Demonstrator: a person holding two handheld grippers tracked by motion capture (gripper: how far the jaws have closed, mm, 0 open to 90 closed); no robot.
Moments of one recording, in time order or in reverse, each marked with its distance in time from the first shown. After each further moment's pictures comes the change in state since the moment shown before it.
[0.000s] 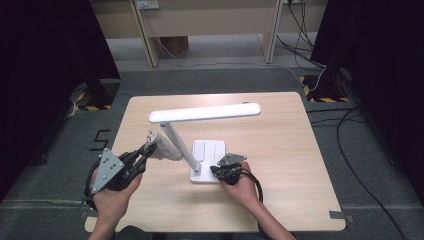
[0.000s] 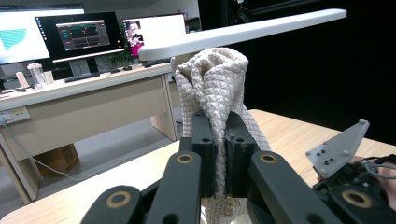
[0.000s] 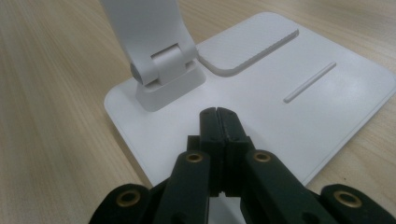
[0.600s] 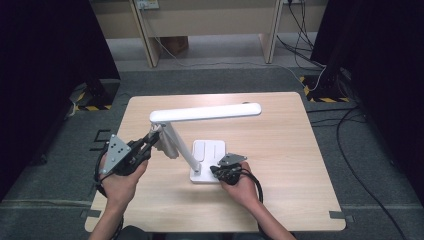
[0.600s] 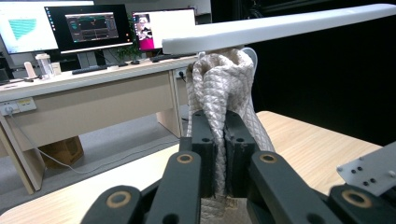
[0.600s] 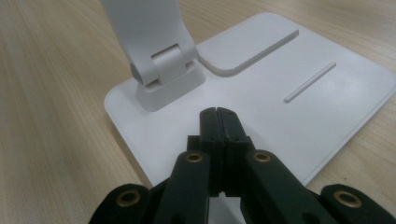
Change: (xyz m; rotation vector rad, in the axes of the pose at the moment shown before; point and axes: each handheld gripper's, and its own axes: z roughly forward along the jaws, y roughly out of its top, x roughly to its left) left arm 0.010 0.000 0.031 0.004 0.036 -0.049; right arm 0.000 -0.001 0.000 -0.004 0.002 0.007
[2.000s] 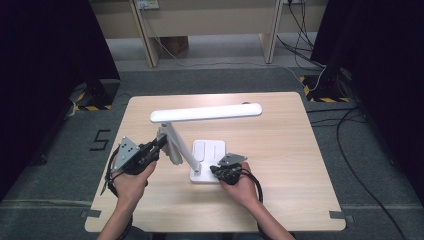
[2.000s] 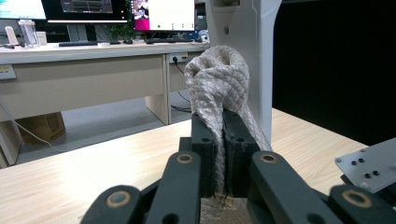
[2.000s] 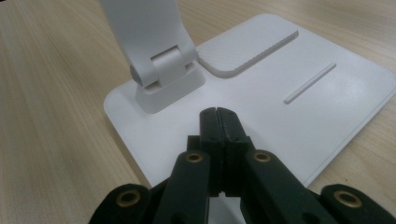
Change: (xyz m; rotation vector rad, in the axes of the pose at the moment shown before) left arm -0.002 -0.030 0.019 0.045 -0.022 -0.106; right arm 0.000 -0.001 0.001 -0.004 0.000 0.007
